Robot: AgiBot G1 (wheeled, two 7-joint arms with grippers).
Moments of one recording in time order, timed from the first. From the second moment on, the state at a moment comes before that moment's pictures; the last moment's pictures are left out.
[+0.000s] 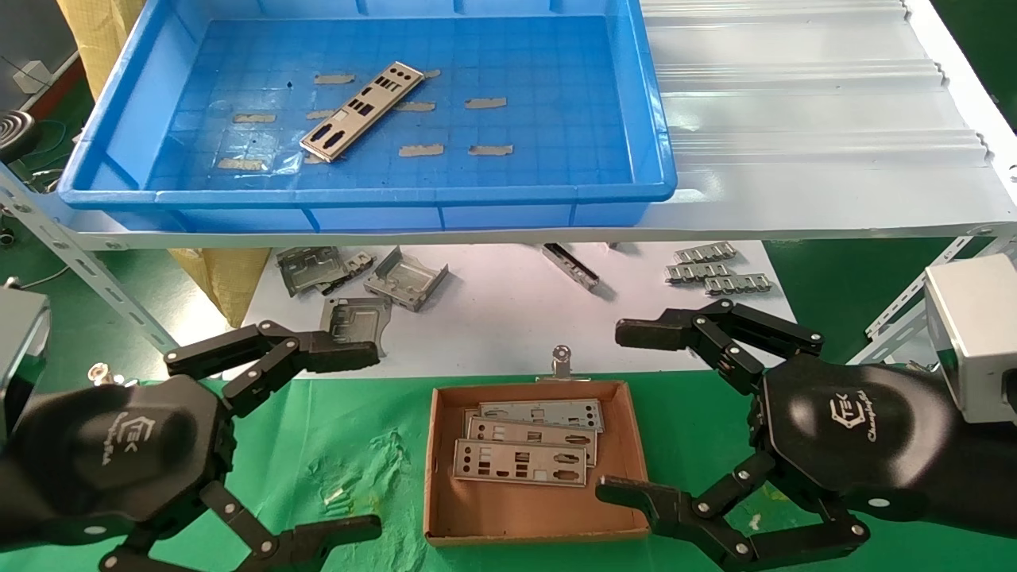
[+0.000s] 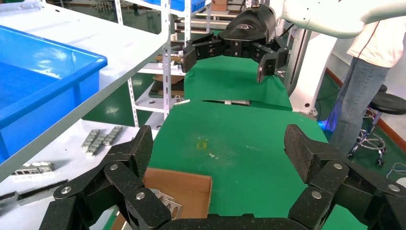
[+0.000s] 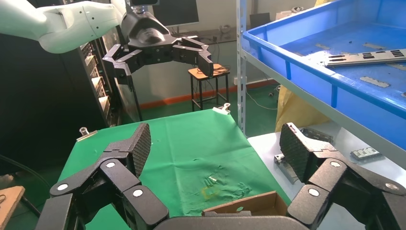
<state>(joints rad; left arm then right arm) -1.07 0.61 0.28 -1.28 0.73 1.50 -0.19 1.09 -0.56 -0.40 1.24 -0.63 -1.43 0.12</state>
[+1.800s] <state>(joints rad) -1.08 0.61 0.28 -1.28 0.73 1.50 -0.19 1.09 -0.56 -0.40 1.24 -0.63 -1.43 0.12</state>
